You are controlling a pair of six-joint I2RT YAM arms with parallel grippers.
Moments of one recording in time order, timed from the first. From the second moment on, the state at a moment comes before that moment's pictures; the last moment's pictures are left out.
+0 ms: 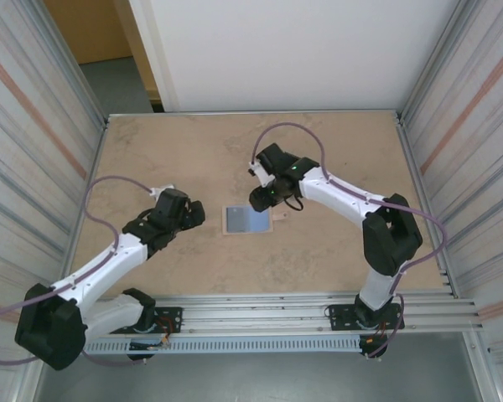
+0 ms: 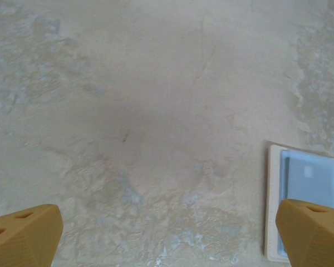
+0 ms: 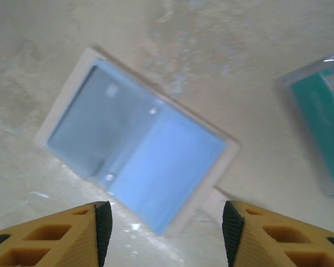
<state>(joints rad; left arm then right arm) -0.49 1.05 0.62 -0.44 -0.31 -0.66 0.71 1.77 1.39 -0.73 -0.06 0.12</state>
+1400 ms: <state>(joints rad) -0.44 0.88 0.51 -0.48 -0.32 -0.73 0.93 2.15 1.62 -0.74 0.08 0.31</state>
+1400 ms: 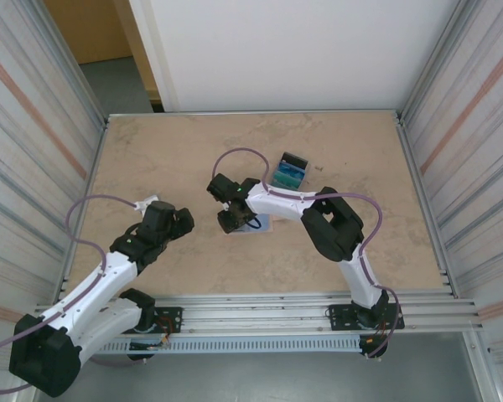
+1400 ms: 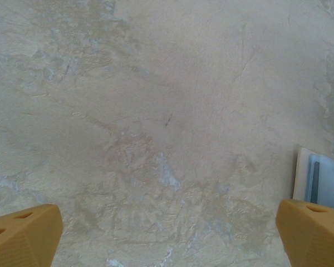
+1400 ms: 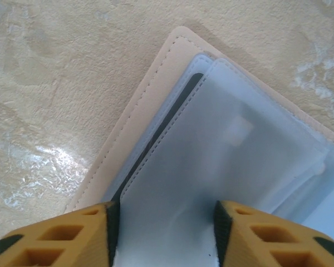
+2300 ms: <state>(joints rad) -0.44 0.88 0.52 -0.47 -0.30 -0.72 0.88 2.02 1.49 -0.73 0.21 0.34</state>
